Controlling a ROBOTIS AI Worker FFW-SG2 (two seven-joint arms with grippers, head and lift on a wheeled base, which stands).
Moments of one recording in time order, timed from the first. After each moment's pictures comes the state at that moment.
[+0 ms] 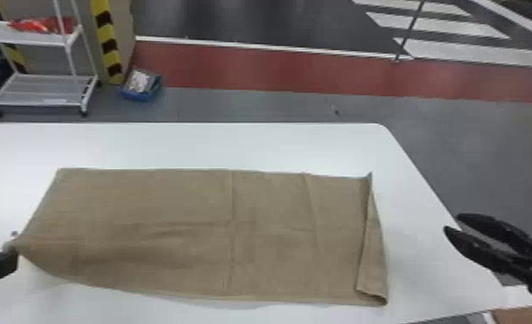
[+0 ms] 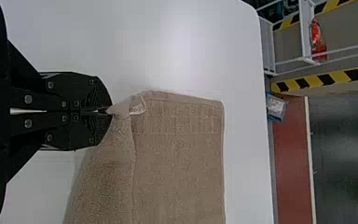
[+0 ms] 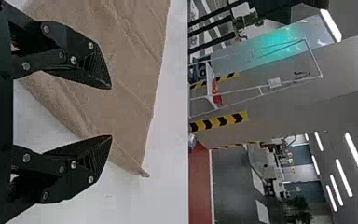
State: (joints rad) left arm 0.25 0.22 0.28 -2.54 0.48 1.56 0.24; right arm 0.34 -0.21 -0.80 -2.01 -0.18 0.53 1.25
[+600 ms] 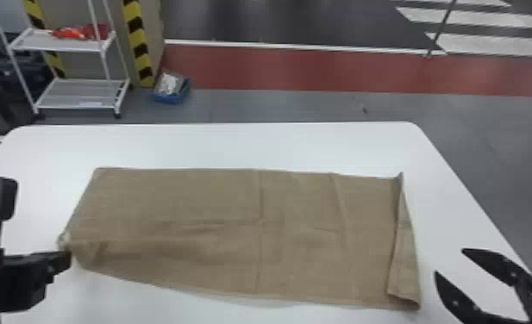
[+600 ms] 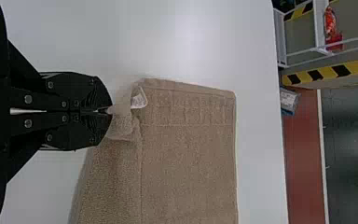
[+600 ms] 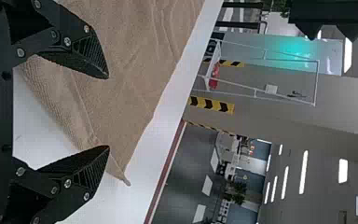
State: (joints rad) left arm 0.23 0.22 0.24 -2.48 0.47 1.56 0.23; right arm 0.59 -0.02 -0.61 -1.96 -0.01 -0.17 0.98
